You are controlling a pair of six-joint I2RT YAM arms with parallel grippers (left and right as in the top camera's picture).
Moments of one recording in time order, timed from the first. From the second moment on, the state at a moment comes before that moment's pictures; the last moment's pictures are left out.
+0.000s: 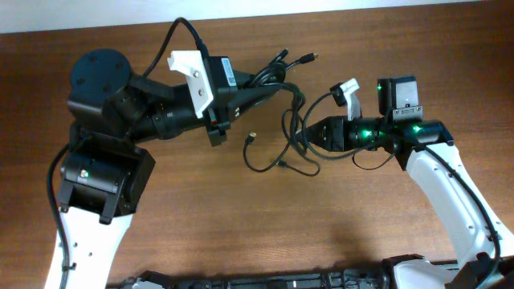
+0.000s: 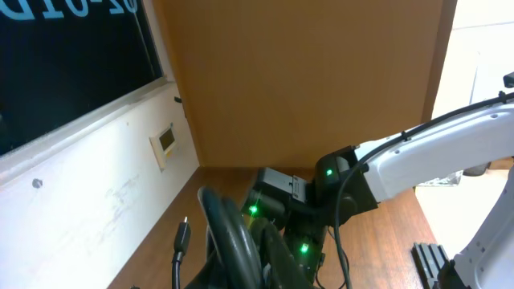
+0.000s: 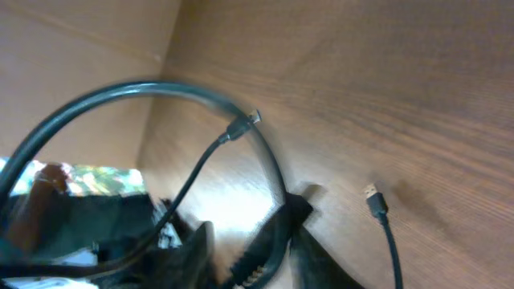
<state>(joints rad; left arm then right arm) -0.35 1.24 1.52 -0.31 0.99 0.20 0.08 1.38 0.99 -0.59 -0.96 0.18</state>
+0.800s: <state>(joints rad) -0.35 1.25 1.52 -0.17 0.99 0.20 0.08 1.45 0.99 -0.55 -1.02 0.18</state>
